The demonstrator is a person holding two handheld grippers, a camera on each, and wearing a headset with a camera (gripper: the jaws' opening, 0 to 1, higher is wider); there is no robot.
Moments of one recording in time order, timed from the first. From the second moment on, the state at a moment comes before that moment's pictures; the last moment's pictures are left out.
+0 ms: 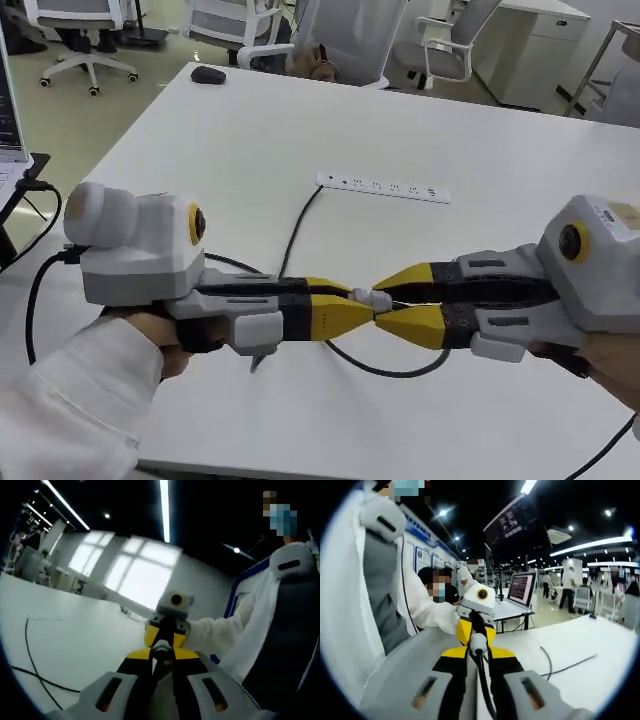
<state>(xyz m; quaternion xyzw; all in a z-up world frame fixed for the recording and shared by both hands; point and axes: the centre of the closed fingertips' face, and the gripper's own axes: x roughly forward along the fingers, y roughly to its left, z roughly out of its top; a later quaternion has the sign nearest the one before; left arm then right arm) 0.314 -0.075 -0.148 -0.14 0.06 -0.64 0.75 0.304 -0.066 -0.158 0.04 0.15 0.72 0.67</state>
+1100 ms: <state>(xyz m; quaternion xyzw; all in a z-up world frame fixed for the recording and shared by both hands) 0.319 -0.073 -0.169 -0.21 0.18 -0.62 0.74 0.306 -0.064 -0.151 -0.01 0.04 0.73 0.68</state>
